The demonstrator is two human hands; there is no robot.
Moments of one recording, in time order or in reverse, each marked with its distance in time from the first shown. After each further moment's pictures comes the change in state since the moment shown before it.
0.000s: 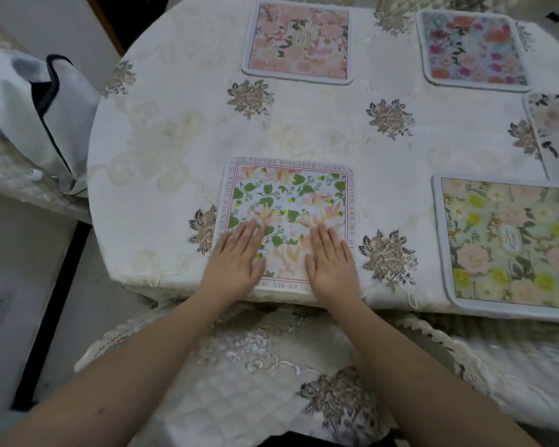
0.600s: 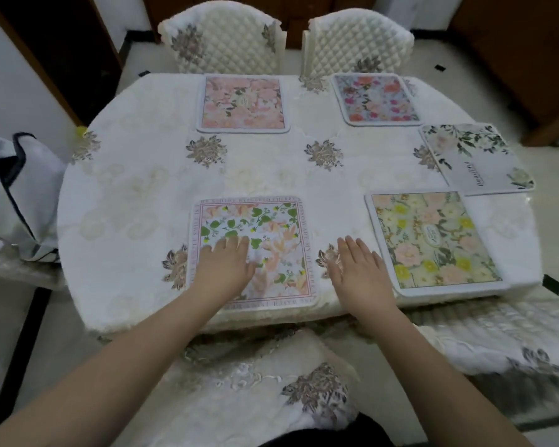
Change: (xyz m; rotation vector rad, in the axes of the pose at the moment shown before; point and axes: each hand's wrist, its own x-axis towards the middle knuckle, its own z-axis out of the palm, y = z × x) left_hand 0.016 0.062 -0.118 0.194 -0.106 0.031; right_hand -0.078 0.031 -0.135 -0.050 0.071 0.274
